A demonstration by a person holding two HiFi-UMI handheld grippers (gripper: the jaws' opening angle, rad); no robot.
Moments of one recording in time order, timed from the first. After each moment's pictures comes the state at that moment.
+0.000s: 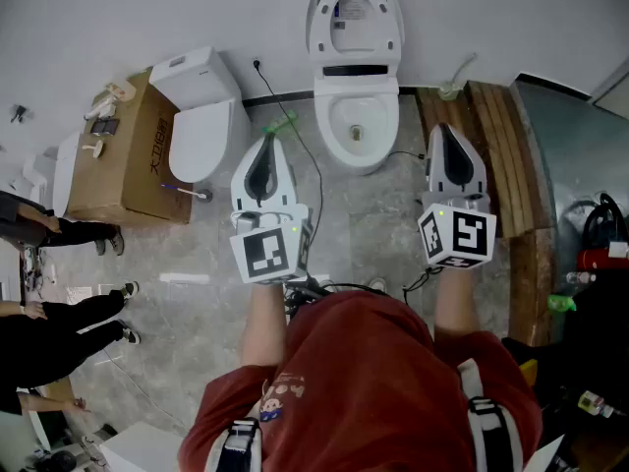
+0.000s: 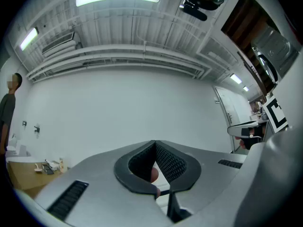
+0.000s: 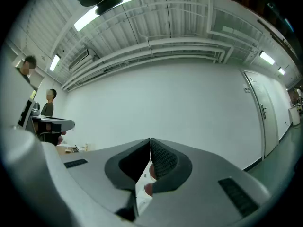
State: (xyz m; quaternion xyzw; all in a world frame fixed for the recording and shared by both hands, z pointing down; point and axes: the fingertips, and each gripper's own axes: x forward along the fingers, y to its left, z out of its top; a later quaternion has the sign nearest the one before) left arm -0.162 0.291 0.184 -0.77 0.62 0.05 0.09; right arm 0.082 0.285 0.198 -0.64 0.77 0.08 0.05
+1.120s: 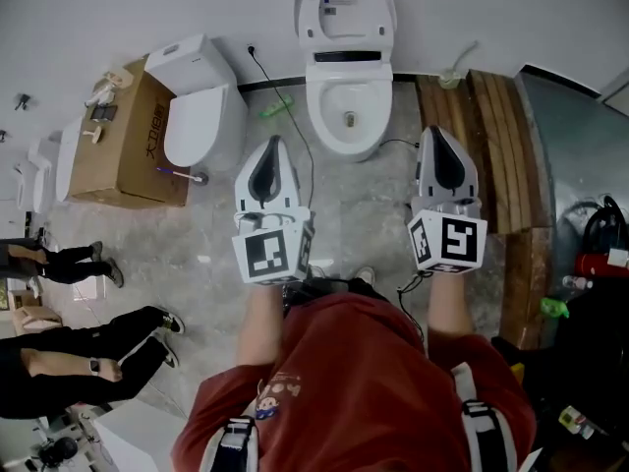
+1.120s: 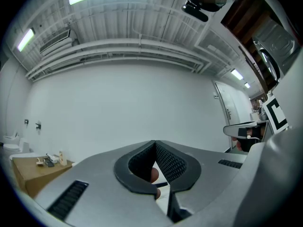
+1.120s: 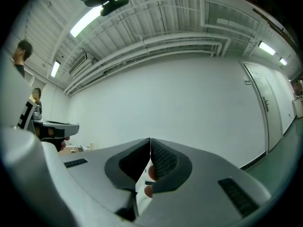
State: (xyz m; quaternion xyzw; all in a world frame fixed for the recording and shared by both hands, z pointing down) left arm -0.076 0.303 0.213 -0.77 0.63 0.03 0.07; right arm 0.144 0.292 0.221 -0.61 0.79 0.06 0.05
